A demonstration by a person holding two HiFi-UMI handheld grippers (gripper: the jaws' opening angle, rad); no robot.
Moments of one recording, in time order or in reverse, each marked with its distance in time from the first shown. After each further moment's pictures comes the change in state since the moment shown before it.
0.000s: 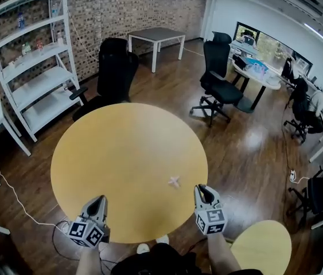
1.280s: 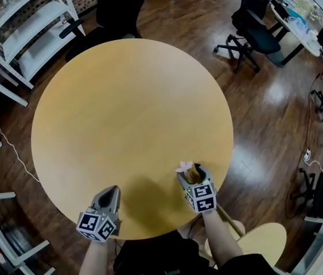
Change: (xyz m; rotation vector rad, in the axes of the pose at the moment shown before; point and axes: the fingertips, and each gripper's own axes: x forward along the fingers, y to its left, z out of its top) left arm 0.086 0.016 -0.145 -0.136 0.395 0.119; right arm 0.158 0.023 -0.195 0.018 0.570 0.260
